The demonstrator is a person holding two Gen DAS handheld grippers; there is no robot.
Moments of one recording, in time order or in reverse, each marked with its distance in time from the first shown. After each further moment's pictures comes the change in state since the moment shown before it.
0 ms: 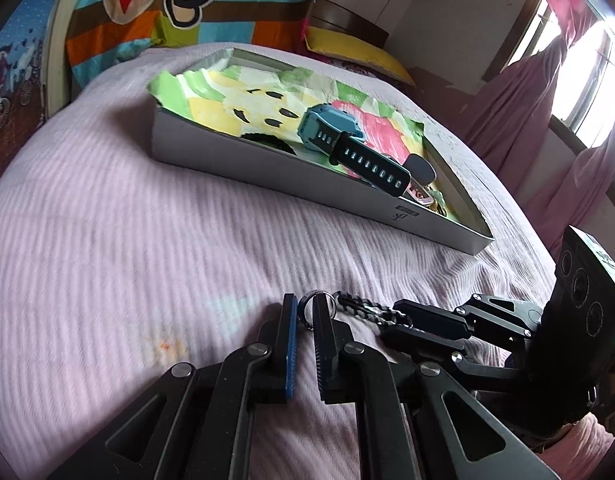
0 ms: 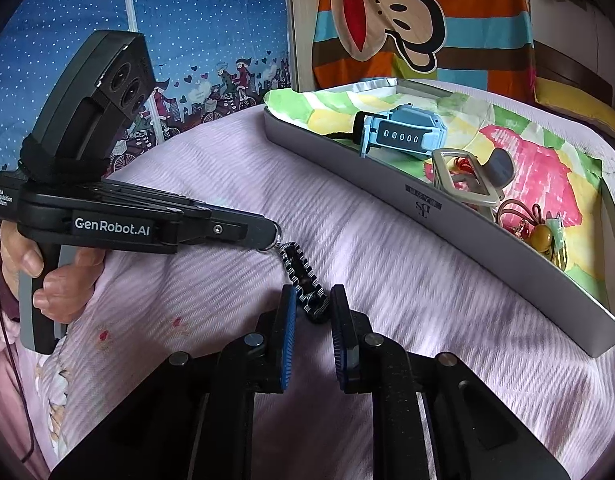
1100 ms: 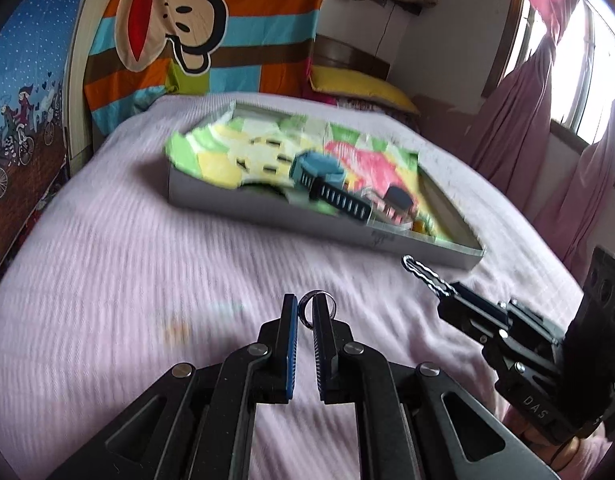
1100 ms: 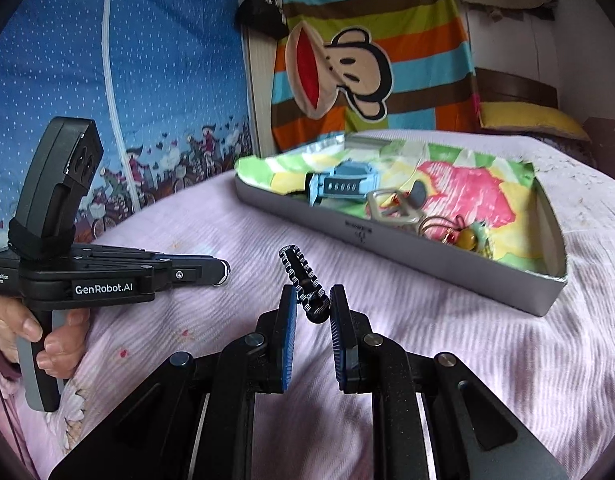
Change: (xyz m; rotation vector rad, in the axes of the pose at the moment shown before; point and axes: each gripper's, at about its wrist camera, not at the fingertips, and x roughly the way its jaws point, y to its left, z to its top) left arm -0.038 -0.026 -0.005 0.053 -0.165 0.087; right arm -0.050 -0.008 -0.022 0.124 -0.265 -0.118
